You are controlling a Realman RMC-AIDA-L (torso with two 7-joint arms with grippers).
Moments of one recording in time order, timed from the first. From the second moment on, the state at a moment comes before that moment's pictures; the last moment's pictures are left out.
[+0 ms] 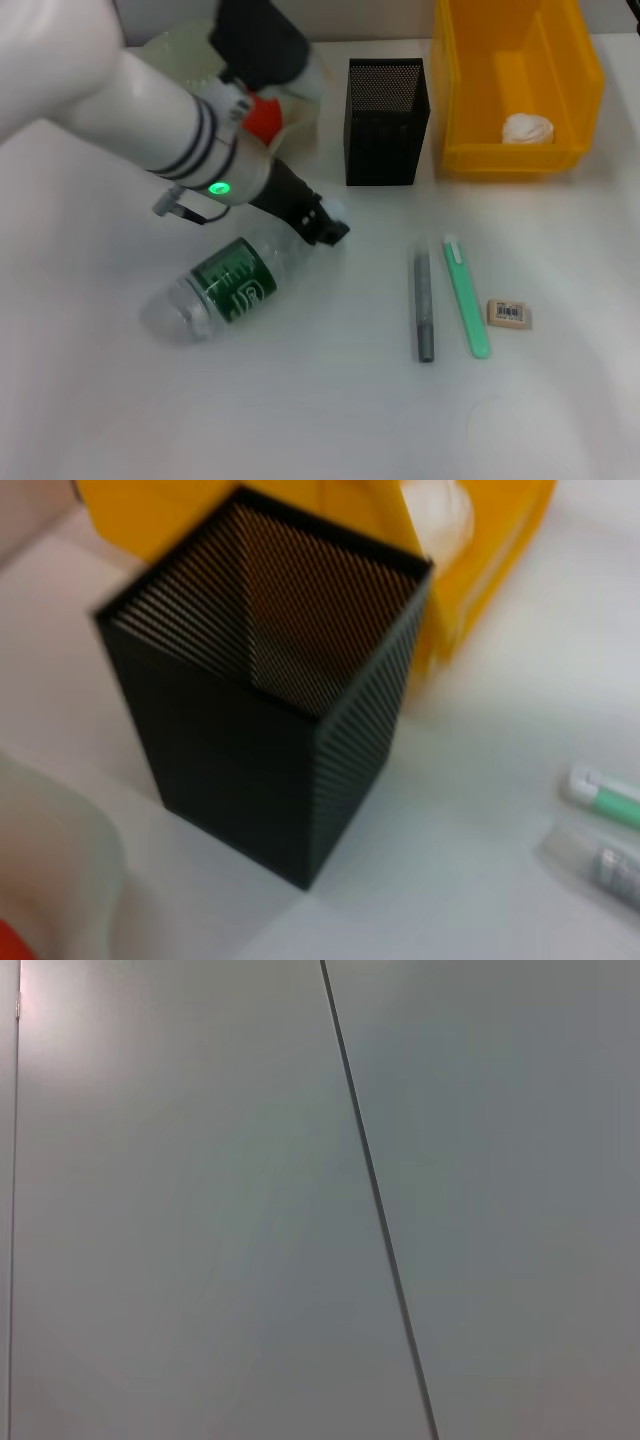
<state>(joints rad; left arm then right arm) -0.78 -2.08 1.65 0.91 2.30 1.02 -2.37 0.54 2.09 -0.60 -0.13 -0.94 -1.51 0.60</state>
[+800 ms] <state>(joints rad) -0.44 -2.07 1.24 1.02 1.79 1.13 -1.80 0.56 2.09 -0.61 -0.13 -0.94 -1.51 0.60</state>
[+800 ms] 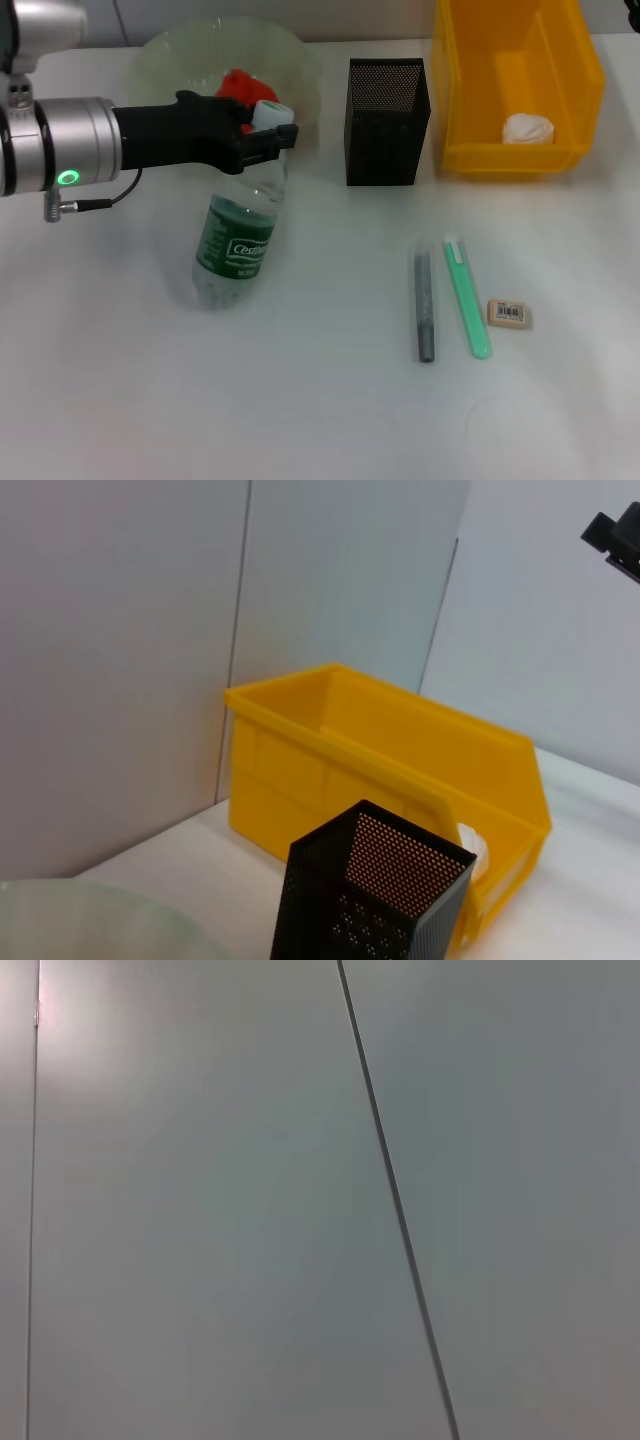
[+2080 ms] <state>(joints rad) -0.35 -2.07 1.17 1.15 1.77 1.19 -1.73 0.58 2.09 -0.61 -0.12 -0.94 -1.50 0.60</state>
